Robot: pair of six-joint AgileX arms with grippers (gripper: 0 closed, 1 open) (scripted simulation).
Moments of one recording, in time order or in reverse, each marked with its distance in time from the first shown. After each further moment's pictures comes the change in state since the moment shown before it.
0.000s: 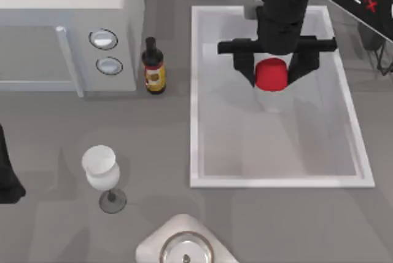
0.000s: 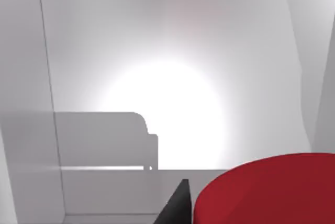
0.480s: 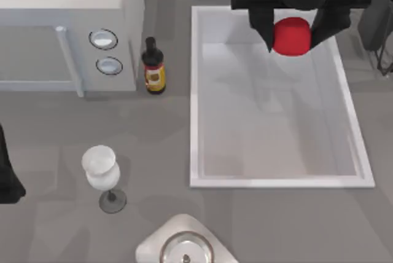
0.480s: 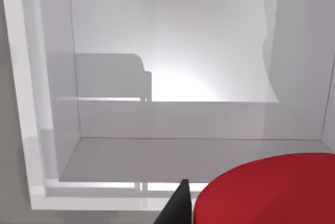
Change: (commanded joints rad) left arm 0.000 0.000 0.000 0.000 0.000 0.000; right arm -0.007 -0.048 0.315 -0.335 -0.001 -0.007
